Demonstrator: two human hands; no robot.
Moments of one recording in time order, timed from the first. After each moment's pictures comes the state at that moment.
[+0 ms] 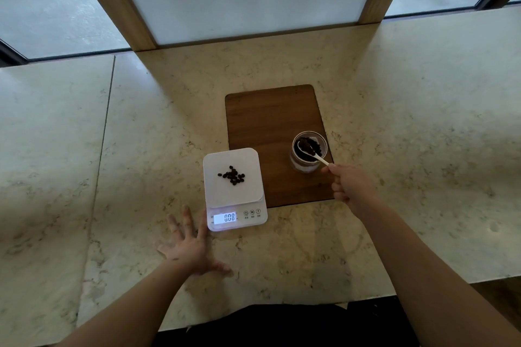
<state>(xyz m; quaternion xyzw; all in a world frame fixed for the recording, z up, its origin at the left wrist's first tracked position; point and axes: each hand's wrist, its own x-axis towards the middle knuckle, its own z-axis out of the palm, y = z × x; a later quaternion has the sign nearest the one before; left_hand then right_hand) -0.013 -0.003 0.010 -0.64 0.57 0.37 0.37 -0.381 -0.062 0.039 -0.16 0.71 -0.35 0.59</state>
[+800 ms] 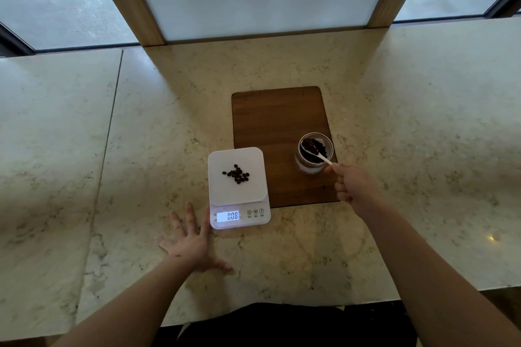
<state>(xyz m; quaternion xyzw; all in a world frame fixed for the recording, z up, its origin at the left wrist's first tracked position) -0.013 -0.002 0.012 -0.63 0.57 0.37 0.37 -0.376 -0.067 0.051 -0.18 0.71 -0.34 0.58</state>
